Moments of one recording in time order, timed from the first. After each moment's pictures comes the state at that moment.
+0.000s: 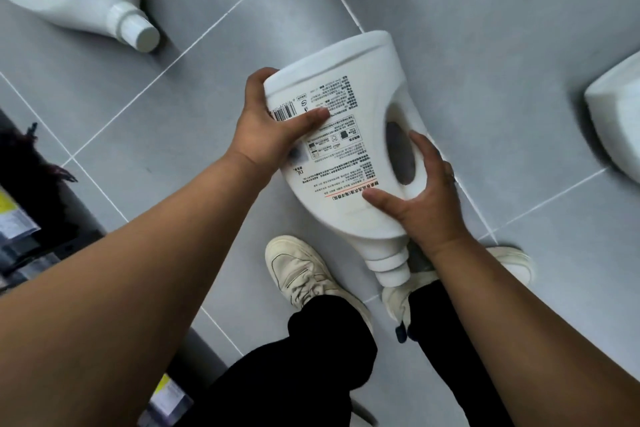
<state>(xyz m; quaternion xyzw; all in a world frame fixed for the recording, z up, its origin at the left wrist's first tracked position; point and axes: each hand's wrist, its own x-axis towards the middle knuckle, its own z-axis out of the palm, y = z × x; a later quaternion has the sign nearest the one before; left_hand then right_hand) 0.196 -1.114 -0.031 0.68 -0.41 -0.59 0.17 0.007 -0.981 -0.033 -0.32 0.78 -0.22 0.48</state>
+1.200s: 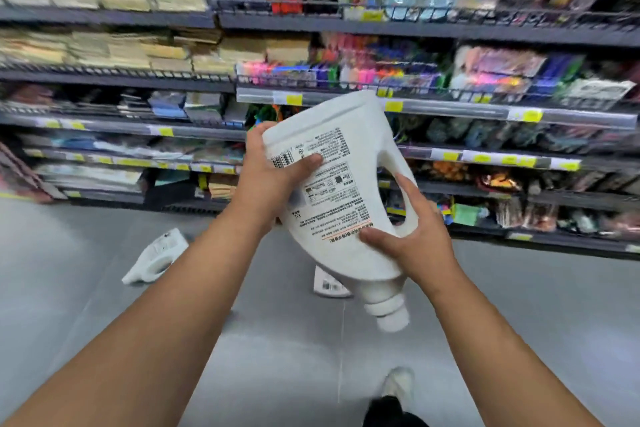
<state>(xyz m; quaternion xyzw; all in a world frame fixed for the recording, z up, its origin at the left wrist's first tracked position) -0.108 -1.050 0.814 0.22 -0.66 -0.69 0.20 -0.153 -0.828 0.778 -0.15 0.85 -0.50 0.10</state>
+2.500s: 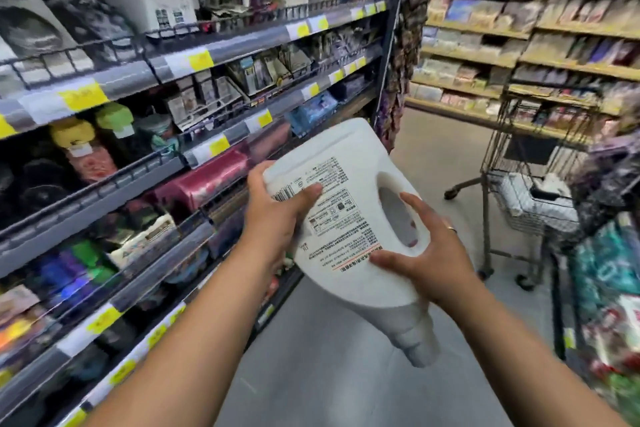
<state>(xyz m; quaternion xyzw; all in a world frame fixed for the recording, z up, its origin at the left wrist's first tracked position) -0.577 -0.385 0.889 -0.13 -0.58 -0.78 -0.17 -0.410 -0.236 0.873 0.27 0.84 -0.42 -0.22</state>
